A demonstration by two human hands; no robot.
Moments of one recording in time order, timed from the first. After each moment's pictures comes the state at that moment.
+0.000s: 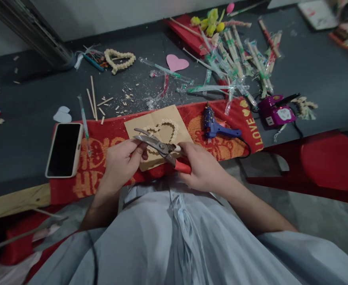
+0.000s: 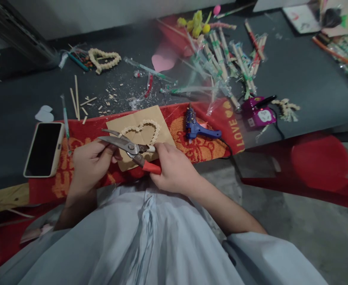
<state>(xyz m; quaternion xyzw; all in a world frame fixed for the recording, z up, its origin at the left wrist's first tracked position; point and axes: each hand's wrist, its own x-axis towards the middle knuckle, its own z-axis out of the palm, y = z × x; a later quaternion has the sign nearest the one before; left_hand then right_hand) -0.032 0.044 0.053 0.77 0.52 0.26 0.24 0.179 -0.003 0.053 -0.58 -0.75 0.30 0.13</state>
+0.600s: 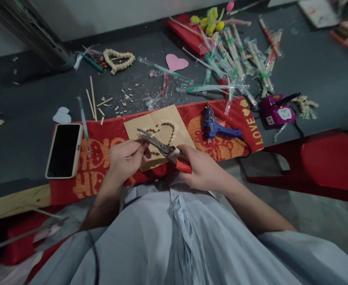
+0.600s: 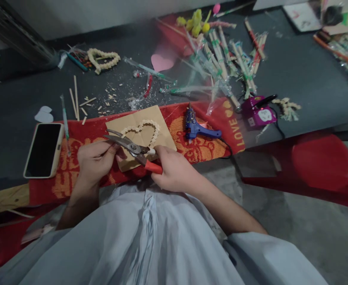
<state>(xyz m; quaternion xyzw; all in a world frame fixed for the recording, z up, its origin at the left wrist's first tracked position) -0.028 0.052 0.040 0.76 0.48 0.34 0.30 0.183 0.001 0.054 -0.57 -0.73 0.36 0.10</state>
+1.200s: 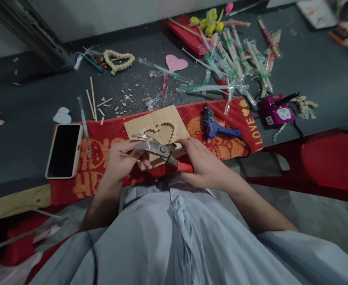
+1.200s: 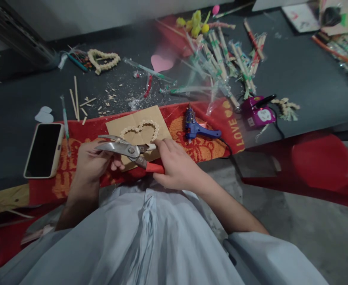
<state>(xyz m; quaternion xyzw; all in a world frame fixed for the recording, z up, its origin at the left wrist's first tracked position) -0.032 0.049 0.033 0.54 0.45 0.35 0.62 0.195 0.002 0.048 -0.51 -0.78 0.31 0.16</state>
